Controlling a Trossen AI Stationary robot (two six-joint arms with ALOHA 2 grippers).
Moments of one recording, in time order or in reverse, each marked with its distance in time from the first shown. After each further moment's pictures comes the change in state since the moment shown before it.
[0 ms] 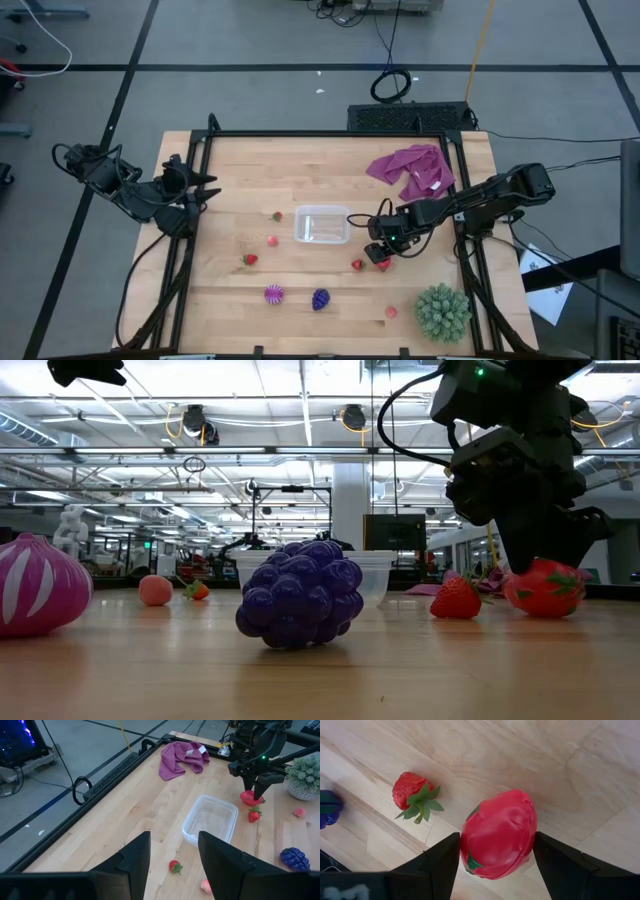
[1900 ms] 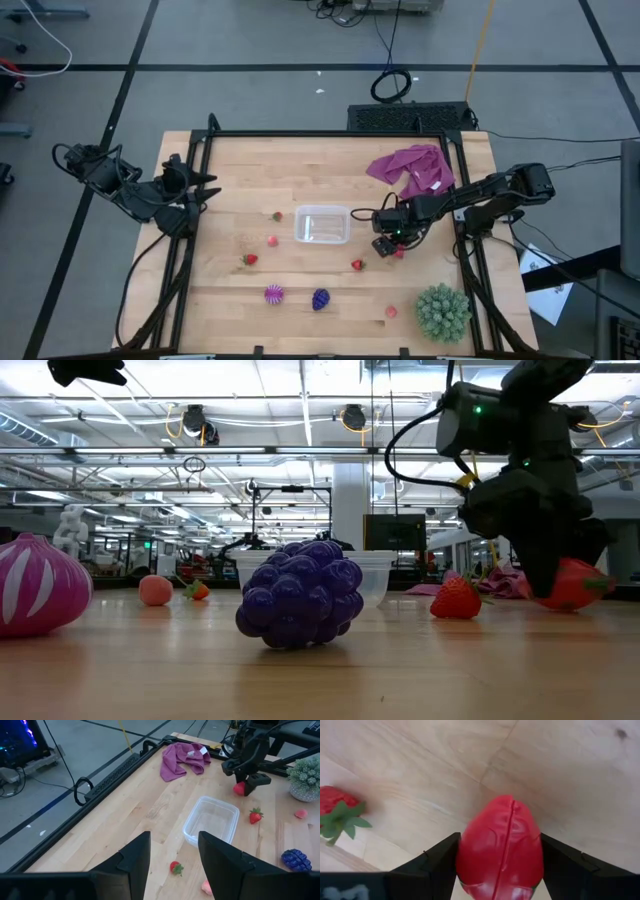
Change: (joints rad) left arm 0.000 0.000 0.000 0.001 -0.008 -0.001; right arm -0.076 -0.008 -0.038 -0.107 0.008 -0.106
